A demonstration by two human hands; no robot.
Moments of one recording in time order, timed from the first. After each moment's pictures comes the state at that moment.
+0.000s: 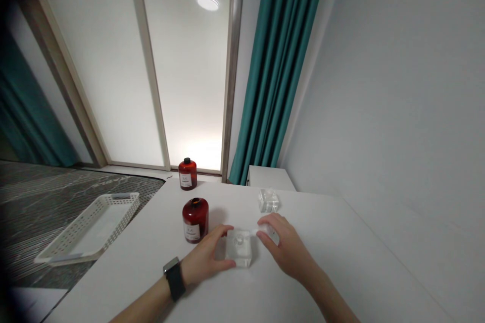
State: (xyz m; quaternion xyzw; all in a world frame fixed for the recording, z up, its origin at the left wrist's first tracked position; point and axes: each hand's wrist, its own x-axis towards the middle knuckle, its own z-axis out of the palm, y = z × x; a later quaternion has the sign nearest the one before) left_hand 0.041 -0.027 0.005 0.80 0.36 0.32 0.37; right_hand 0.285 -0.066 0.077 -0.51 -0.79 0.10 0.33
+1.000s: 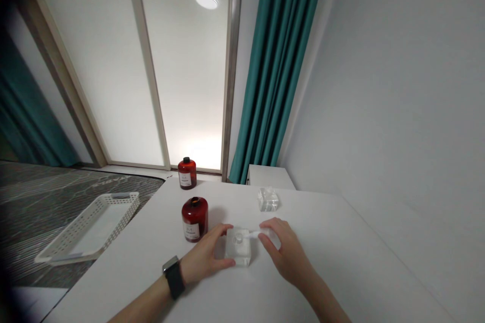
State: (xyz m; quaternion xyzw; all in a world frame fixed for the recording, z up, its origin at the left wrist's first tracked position) left_hand 0.041 -0.028 0.007 0.79 0.36 0.31 0.38; right_hand 0.288 -0.071 0.050 -0.52 -0.77 0.07 0.37
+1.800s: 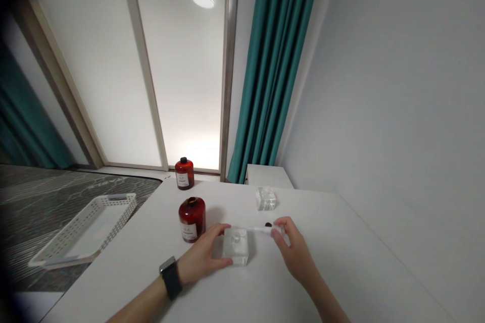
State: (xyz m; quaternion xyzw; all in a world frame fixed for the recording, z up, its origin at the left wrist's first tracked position) left_hand 0.039 -0.028 0.005 0.80 0.36 0.31 0.37; right_hand 0.317 -0.067 0.019 -0.60 -0.66 0.15 0.42
